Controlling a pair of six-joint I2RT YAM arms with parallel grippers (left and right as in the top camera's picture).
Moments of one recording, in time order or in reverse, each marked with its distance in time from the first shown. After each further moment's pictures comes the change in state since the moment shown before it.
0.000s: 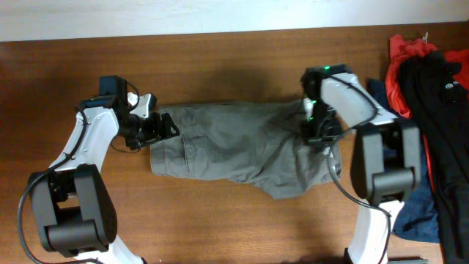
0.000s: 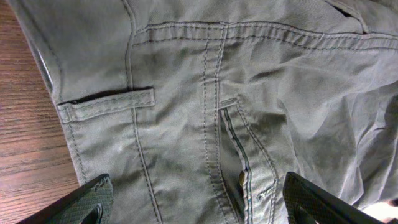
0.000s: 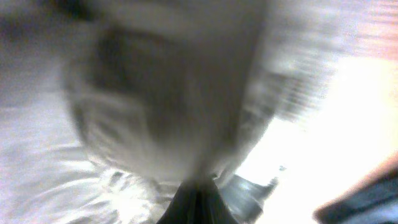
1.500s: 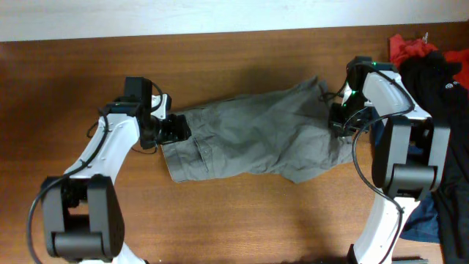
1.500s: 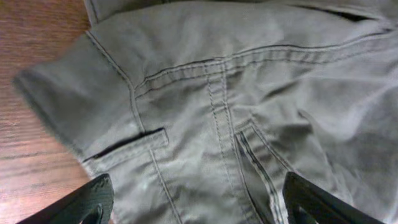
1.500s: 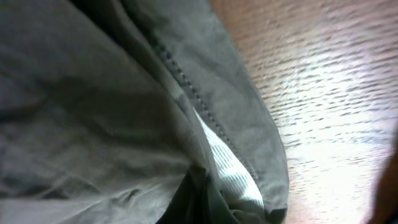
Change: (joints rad) left arm -0.145 -0.051 -0.077 0.130 -0.149 -0.131; right arm -0.226 0.043 0.005 0.210 -0.112 0.062
